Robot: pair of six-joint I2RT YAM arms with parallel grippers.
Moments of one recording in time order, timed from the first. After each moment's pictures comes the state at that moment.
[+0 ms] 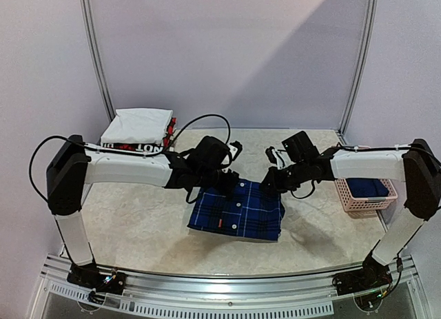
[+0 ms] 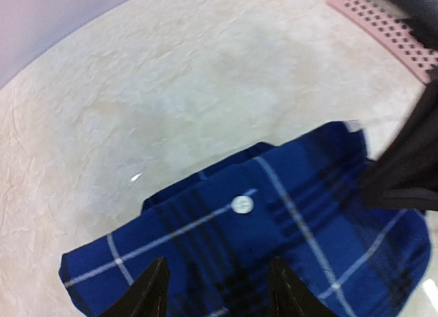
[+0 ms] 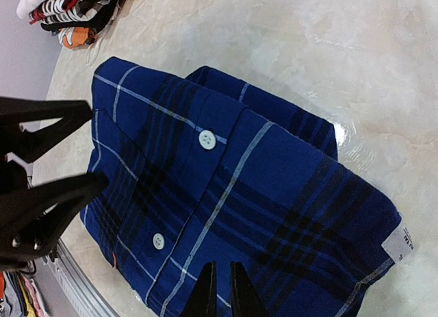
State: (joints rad) left arm -0.96 1.89 1.30 -0.14 -0.23 -0.19; right arm 0.66 1.65 1.02 -0.24 -0.30 0.55
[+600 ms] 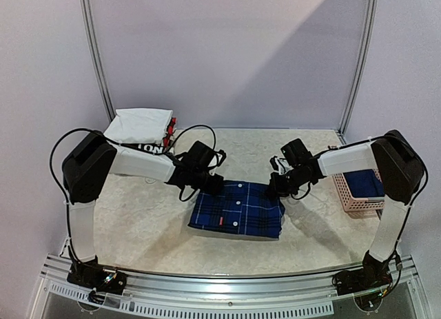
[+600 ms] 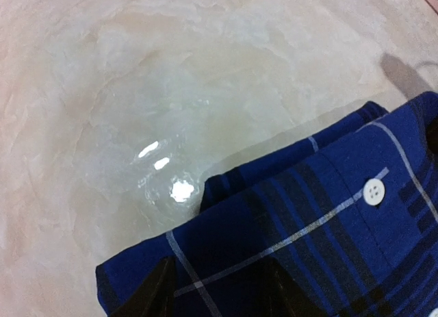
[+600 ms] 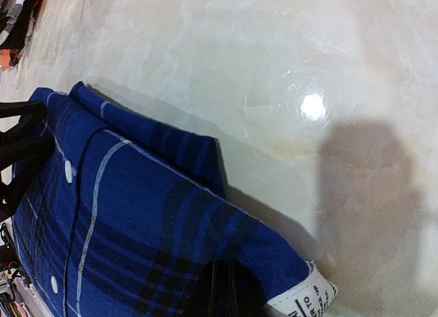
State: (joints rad) left arm -0.78 2.06 1.28 -0.08 -0.09 -0.20; right arm 0.55 1.87 1.07 -0.22 -0.29 0.52
